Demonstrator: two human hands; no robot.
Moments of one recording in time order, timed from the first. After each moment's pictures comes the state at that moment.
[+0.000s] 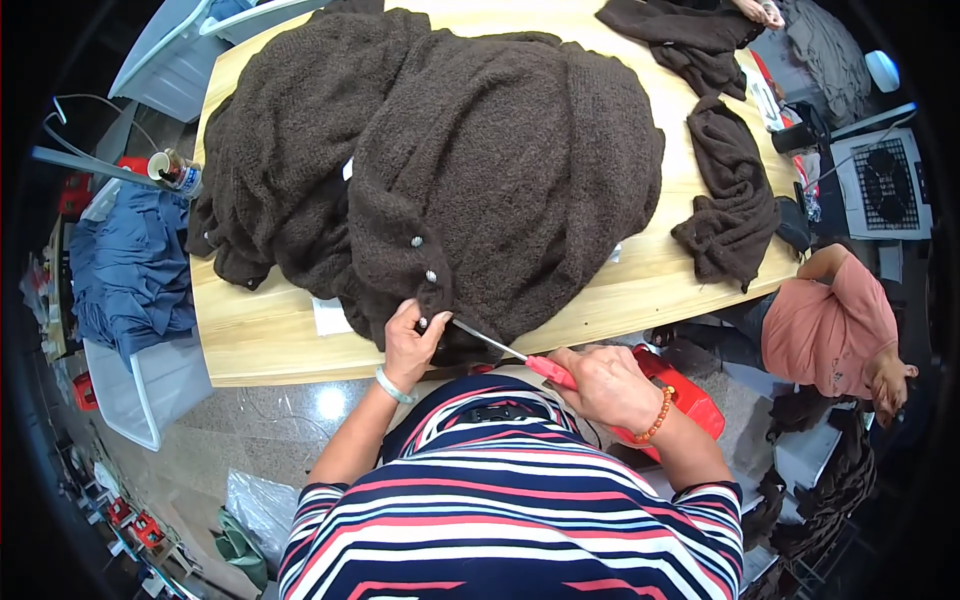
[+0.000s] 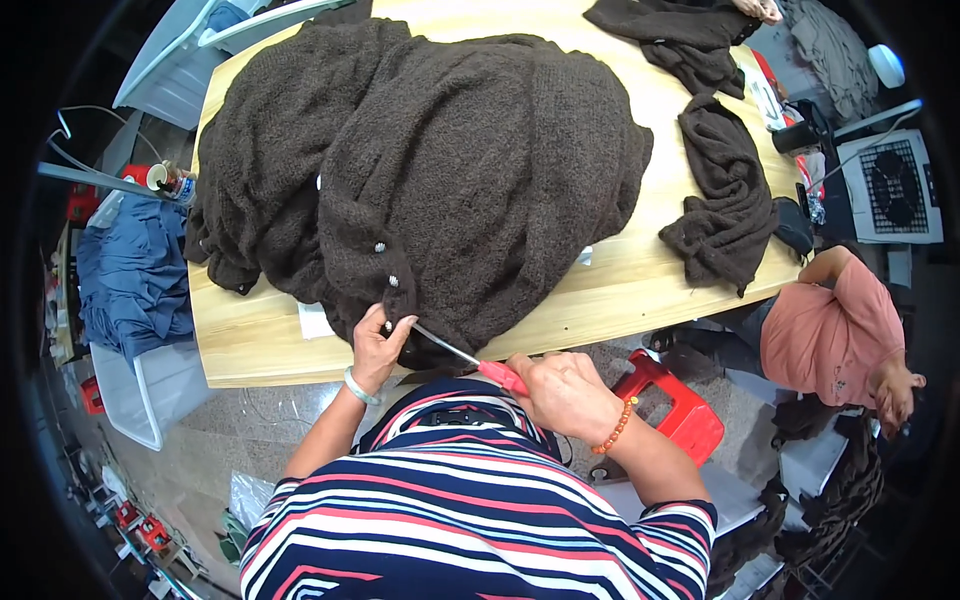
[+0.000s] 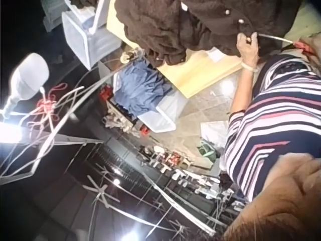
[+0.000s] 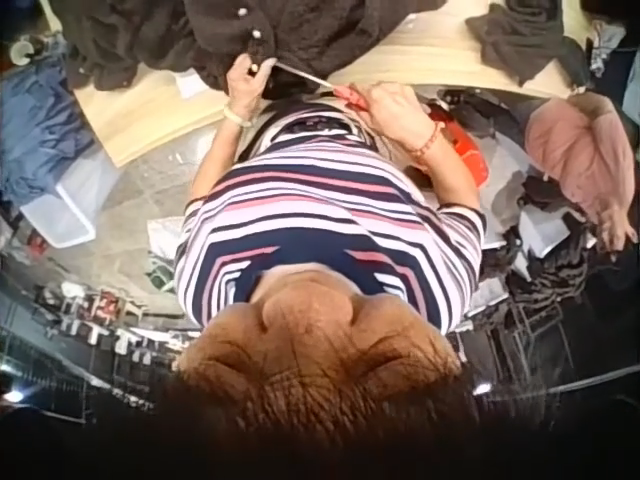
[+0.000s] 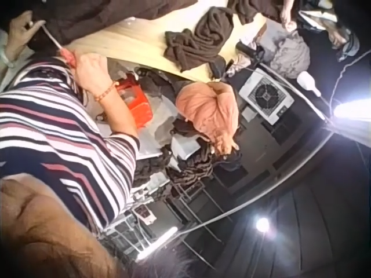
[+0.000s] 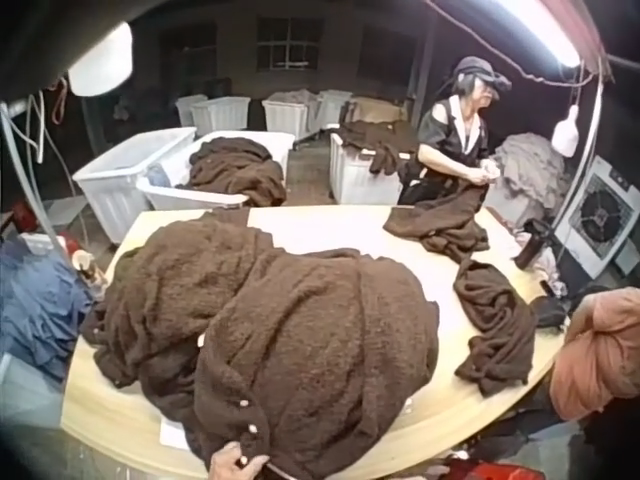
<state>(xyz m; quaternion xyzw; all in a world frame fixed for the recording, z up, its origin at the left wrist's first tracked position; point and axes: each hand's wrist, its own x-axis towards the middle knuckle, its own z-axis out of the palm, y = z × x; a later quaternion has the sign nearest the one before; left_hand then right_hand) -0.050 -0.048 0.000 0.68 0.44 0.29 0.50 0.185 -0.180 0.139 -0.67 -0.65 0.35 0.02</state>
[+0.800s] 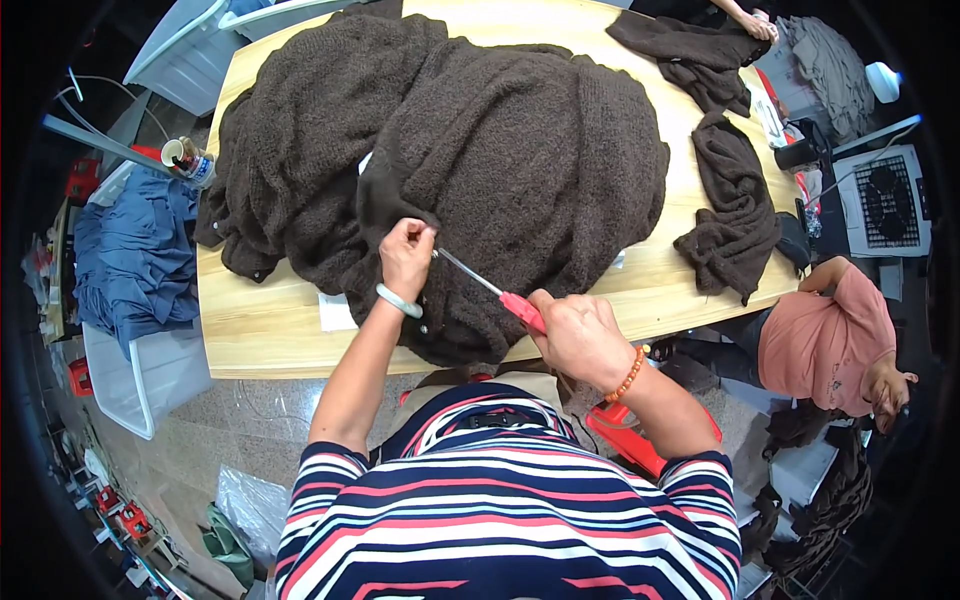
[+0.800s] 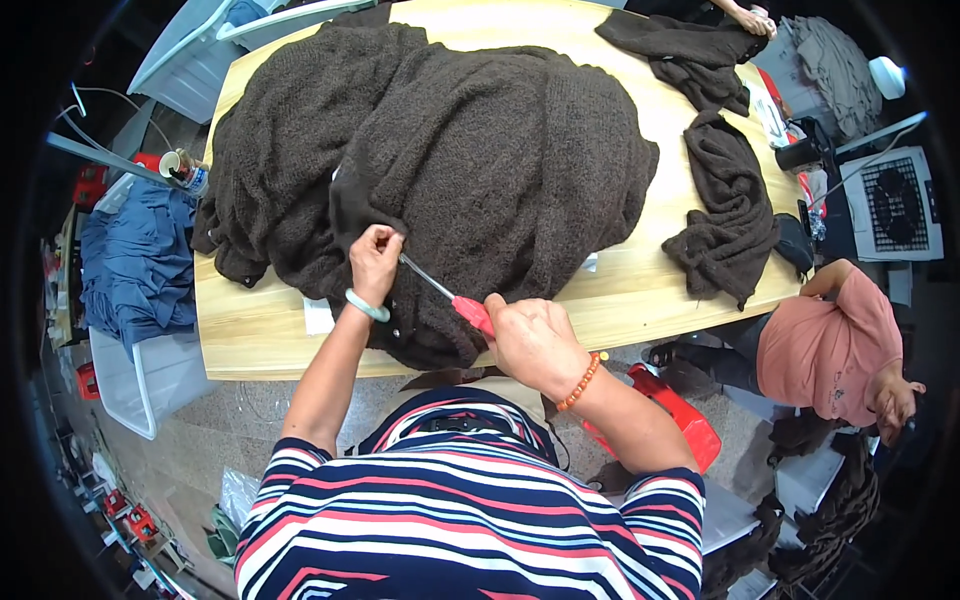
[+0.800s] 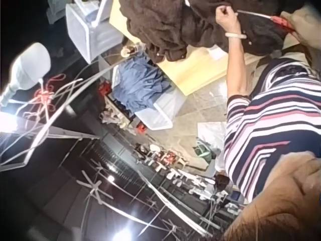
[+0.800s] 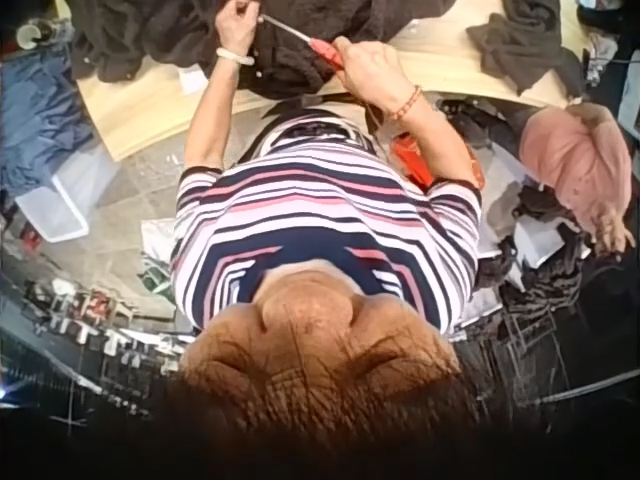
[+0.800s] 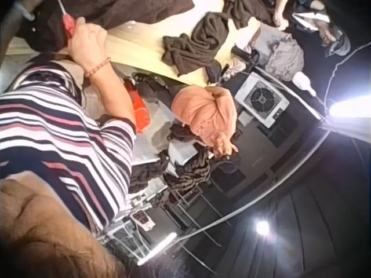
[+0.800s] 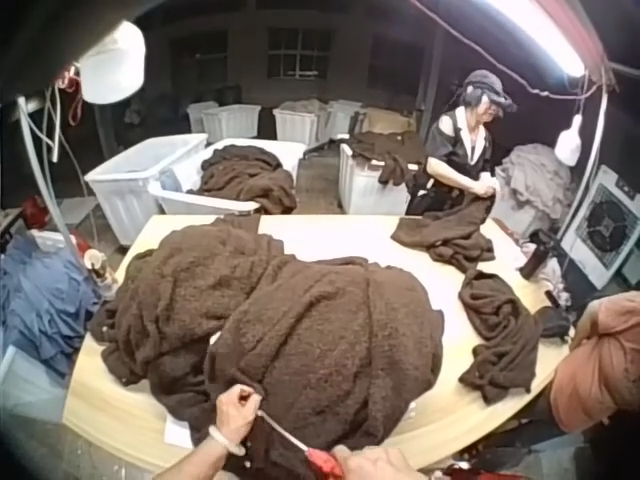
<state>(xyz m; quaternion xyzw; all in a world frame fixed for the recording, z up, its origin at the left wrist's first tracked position) -0.015 0.046 -0.046 0.66 0.49 0.39 0.42 0.169 -0.124 0.128 -0.69 -0.67 0.26 0.07</state>
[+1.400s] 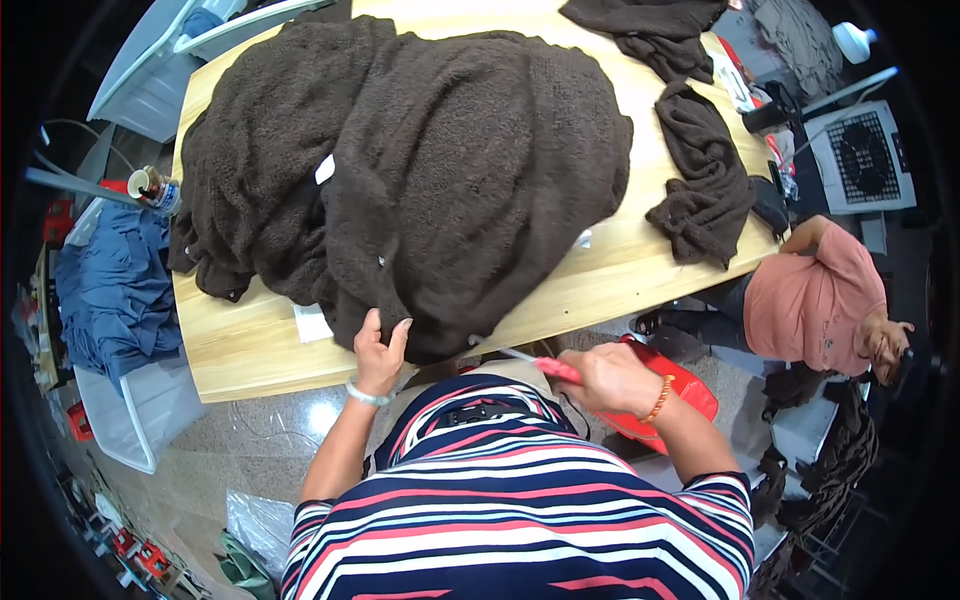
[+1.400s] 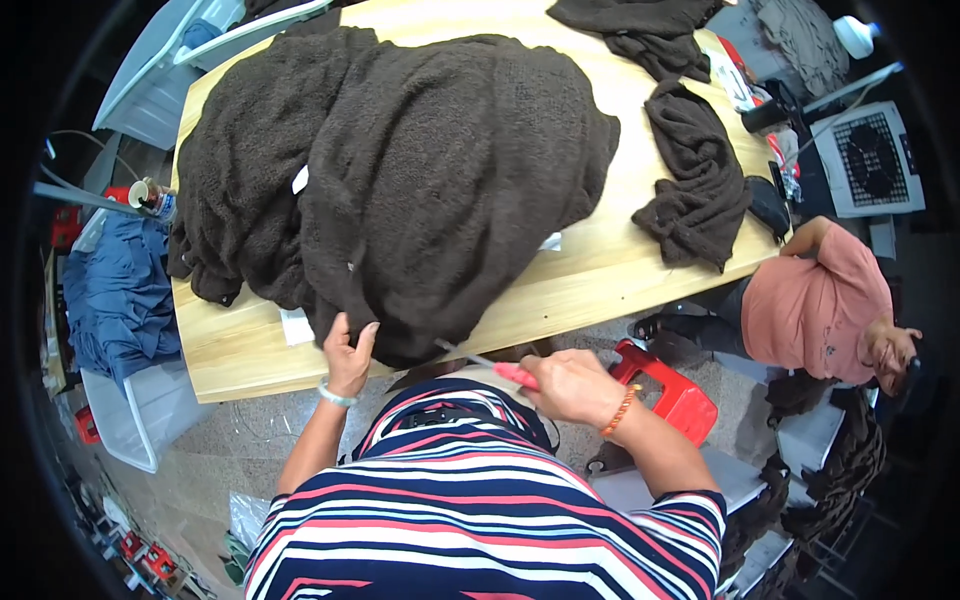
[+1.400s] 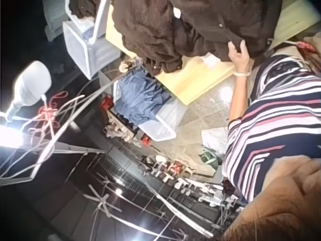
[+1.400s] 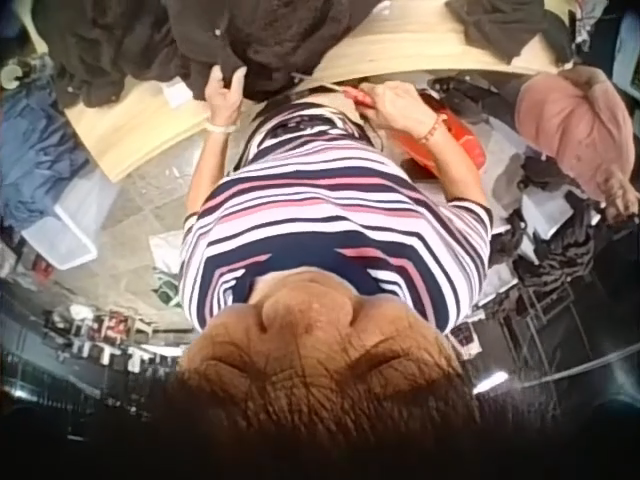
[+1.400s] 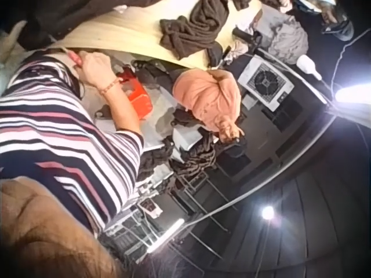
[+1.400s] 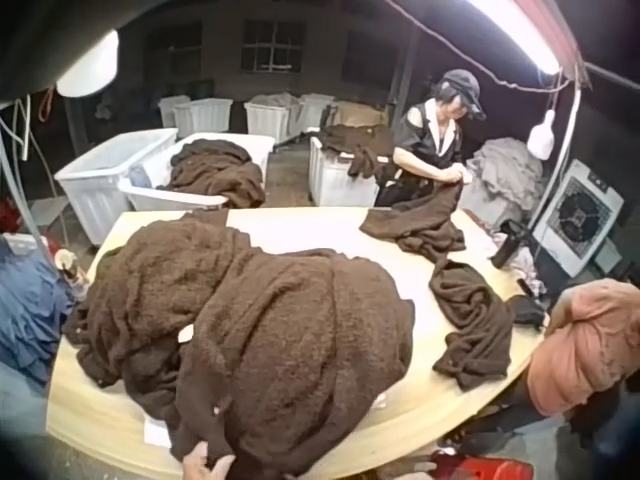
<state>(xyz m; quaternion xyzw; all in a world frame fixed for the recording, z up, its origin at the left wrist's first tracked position) -0.072 -0.058 -0.005 0.68 0.46 0.30 0.49 0.201 -0.215 0.132 -0.68 -0.62 0.39 -0.04</state>
